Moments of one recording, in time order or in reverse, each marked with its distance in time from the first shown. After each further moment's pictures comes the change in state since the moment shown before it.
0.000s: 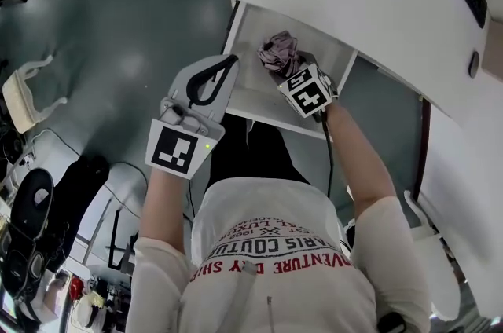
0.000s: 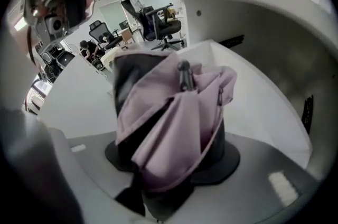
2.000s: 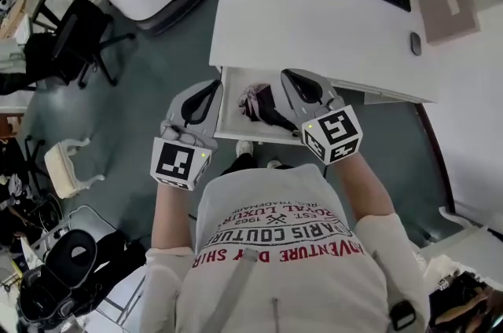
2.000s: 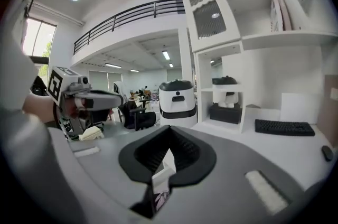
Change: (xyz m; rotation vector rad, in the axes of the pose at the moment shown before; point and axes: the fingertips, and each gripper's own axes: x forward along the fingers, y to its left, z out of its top) left arm -0.051 -0.094 0.188 0.287 -0.105 -0.032; right arm -0.385 0.025 0.124 0.096 -0.926 -0.324
